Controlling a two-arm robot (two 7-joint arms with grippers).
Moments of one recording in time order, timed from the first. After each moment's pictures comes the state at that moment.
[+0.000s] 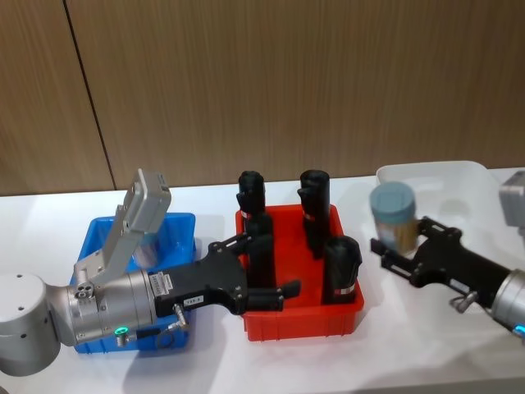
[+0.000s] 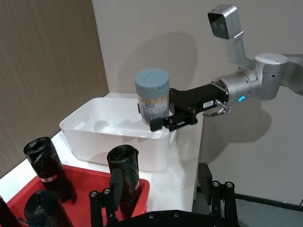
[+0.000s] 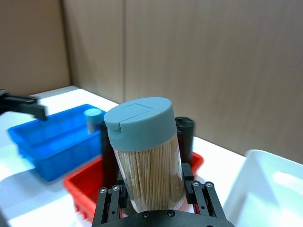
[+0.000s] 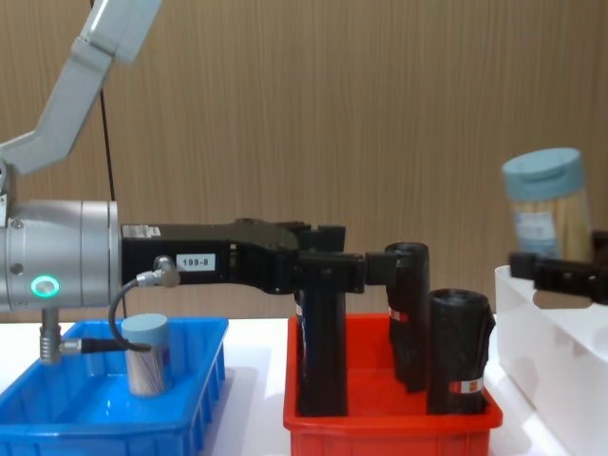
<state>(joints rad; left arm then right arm) -0.45 0.39 0.36 -1.40 -0.40 0.14 -0.97 0.20 0.47 -0.22 -1.55 0.36 0.05 0.52</state>
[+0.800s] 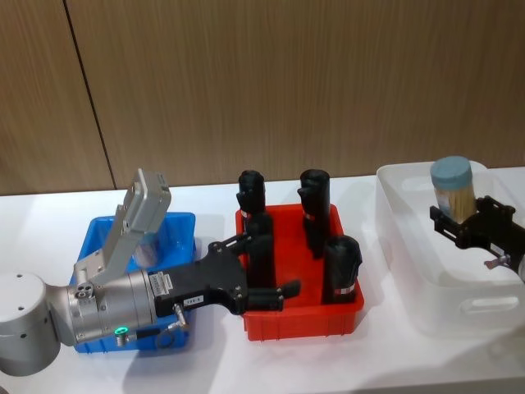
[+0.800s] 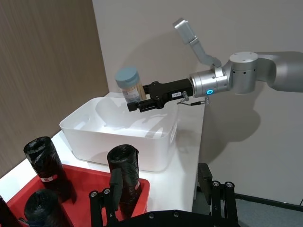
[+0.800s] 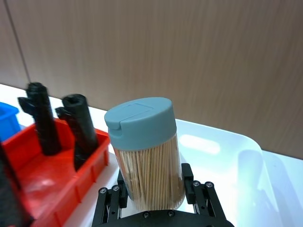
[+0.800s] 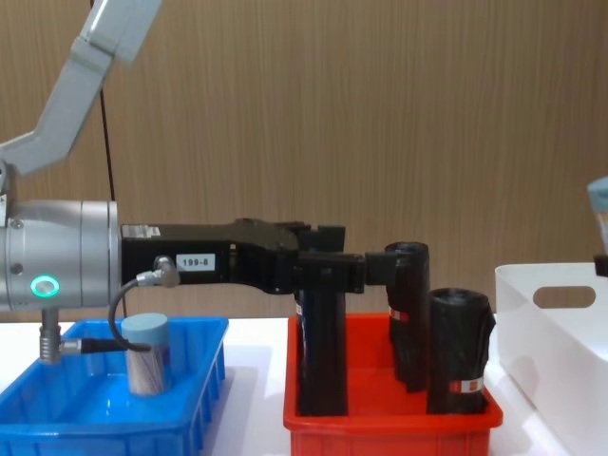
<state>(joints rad) -0.45 0.39 0.36 -1.40 -0.40 0.14 -0.97 0.33 0.45 -0.19 -1.35 0.33 0.12 0.32</state>
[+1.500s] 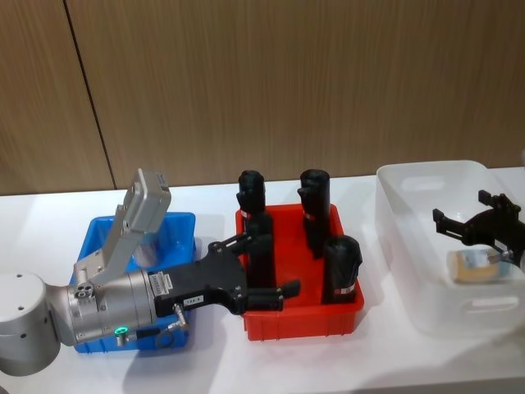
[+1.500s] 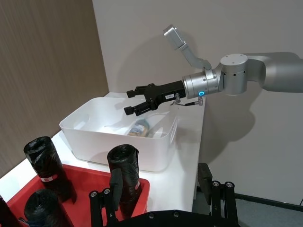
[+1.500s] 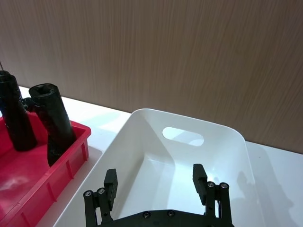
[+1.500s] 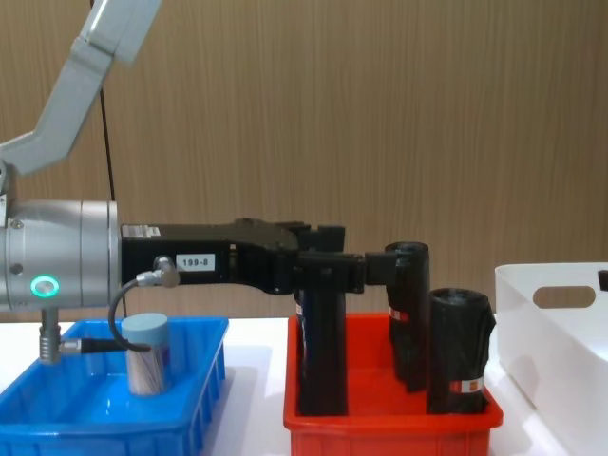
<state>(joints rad) -0.45 0.39 0.36 -1.40 -0.40 0.14 -0.97 0.40 0.43 -0.19 -1.23 0.29 0.13 0.30</state>
